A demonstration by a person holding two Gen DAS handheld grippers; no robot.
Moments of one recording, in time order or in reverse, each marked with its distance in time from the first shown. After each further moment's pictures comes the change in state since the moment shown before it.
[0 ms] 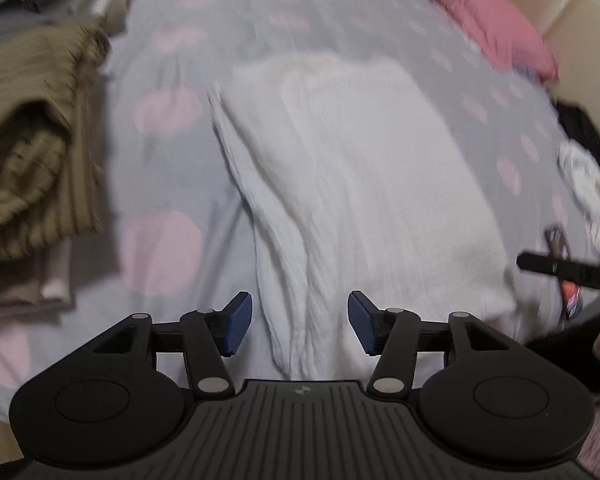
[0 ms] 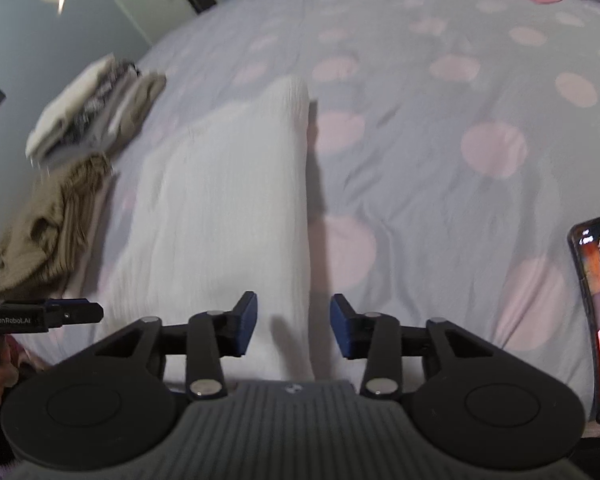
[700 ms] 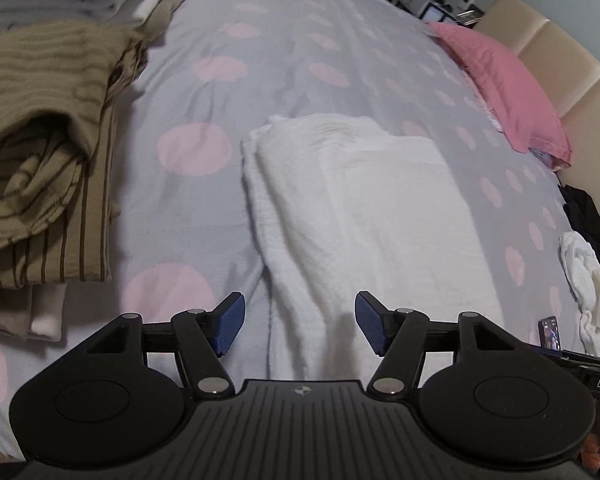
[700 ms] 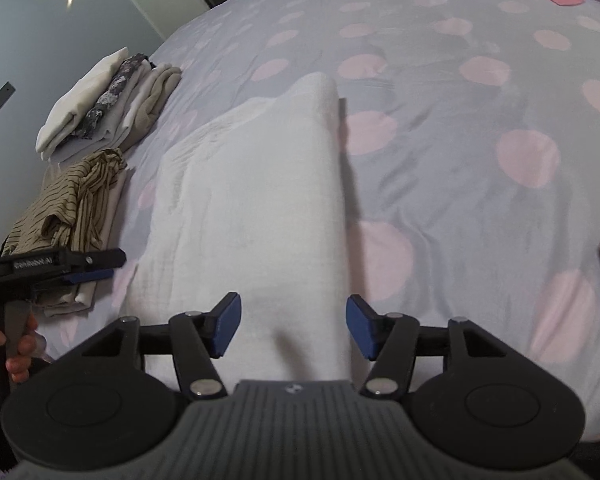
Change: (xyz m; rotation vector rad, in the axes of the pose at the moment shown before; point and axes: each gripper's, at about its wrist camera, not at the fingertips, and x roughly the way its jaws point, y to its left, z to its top) left arm 0.021 0.035 0.025 -0.179 -0.094 -0.044; right arm 0.024 0.027 0.013 -0.029 0.049 0.027
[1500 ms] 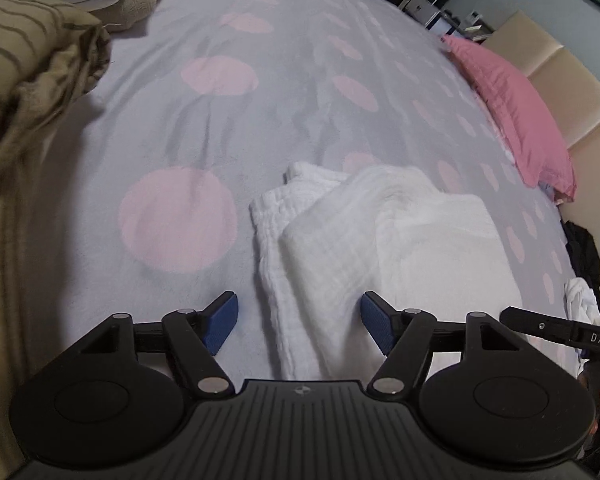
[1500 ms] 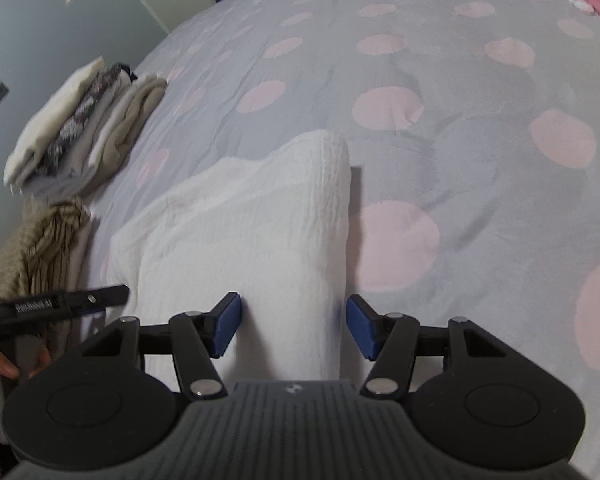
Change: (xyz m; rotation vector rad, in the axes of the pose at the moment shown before) left arm 0.088 0.042 0.071 -0.037 -0.023 -0.089; right arm 0.105 -0.028 0.114 -0.006 -0.006 0.046
